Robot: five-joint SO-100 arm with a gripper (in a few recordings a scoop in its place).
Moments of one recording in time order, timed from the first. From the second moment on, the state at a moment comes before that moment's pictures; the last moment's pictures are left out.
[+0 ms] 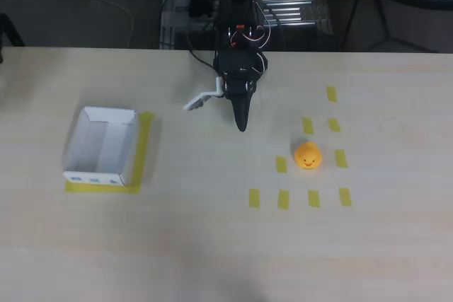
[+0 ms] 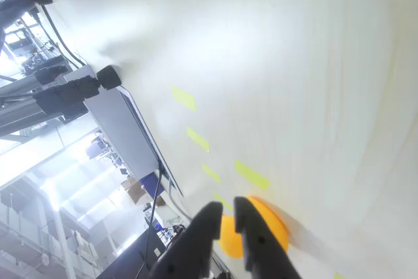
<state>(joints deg) -4.6 188.2 174.6 53.9 12.6</state>
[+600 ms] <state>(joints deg) -4.6 188.2 174.6 53.9 12.5</state>
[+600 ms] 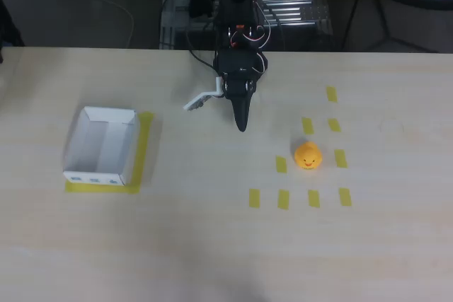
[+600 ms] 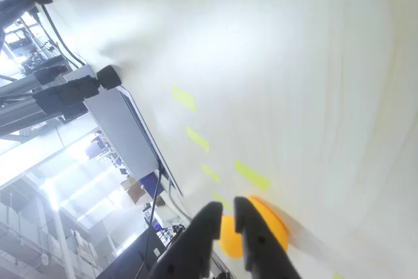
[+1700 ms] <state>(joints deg) -11.7 117.2 85.5 90.3 -17.4</state>
